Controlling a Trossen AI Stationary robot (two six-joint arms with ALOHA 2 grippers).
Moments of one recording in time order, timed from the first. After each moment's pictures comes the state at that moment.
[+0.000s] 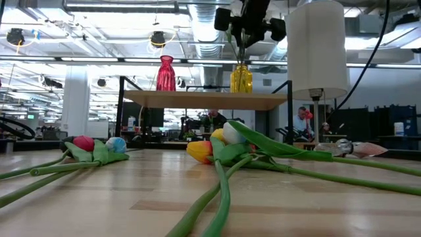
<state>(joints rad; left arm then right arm) -0.32 1.08 1.35 -0.65 -0.56 -0.36 -0.19 1.76 1.65 -0.61 1.10 0.80</state>
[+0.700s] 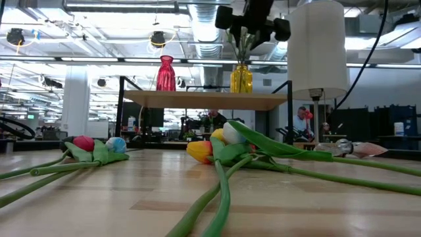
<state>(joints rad) -0.32 1.08 1.35 -0.65 -0.56 -0.36 -0.12 1.76 1.65 -0.78 1.10 1.00</state>
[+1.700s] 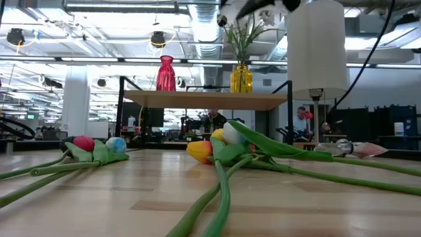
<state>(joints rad) -0.32 1.08 1.35 -0.71 -0.49 -0.36 0.30 1.72 1.65 -0.84 0.86 1.02</state>
